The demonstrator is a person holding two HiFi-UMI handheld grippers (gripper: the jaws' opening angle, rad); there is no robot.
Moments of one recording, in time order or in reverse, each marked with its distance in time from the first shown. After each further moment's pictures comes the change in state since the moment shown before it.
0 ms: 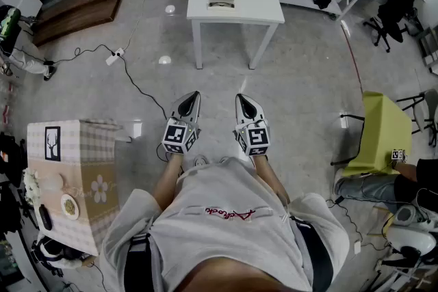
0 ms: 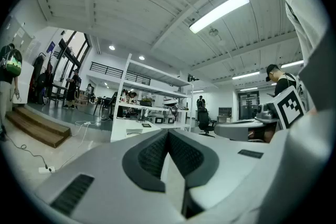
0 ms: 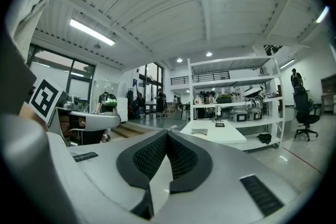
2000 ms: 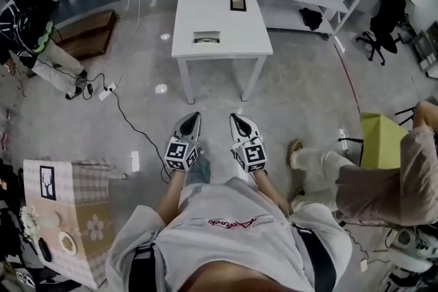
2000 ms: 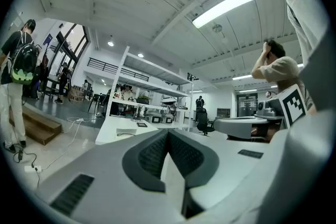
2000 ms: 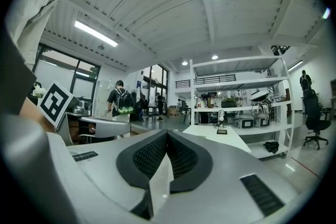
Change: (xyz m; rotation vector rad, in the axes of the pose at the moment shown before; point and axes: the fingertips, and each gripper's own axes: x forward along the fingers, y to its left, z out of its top) left arm 0.123 0.004 -0.027 -0.041 0.018 -0.032; right arm 0.064 -0.080 -0.011 -0.036 -0.022 0.066
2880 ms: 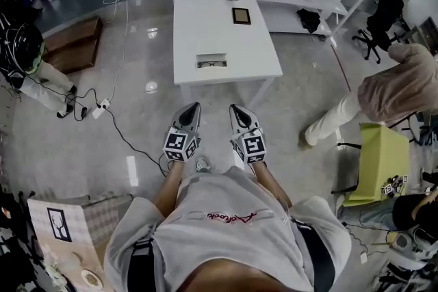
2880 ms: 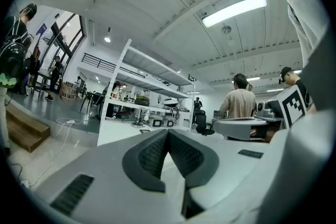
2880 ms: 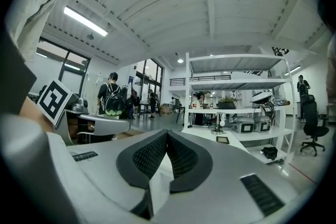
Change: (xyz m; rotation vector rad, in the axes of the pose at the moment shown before) left arm 0.143 0.146 0.054 -0.013 -0.008 -0.080; right arm 0.195 -0.059 0.023 -0.035 0.022 -0.083
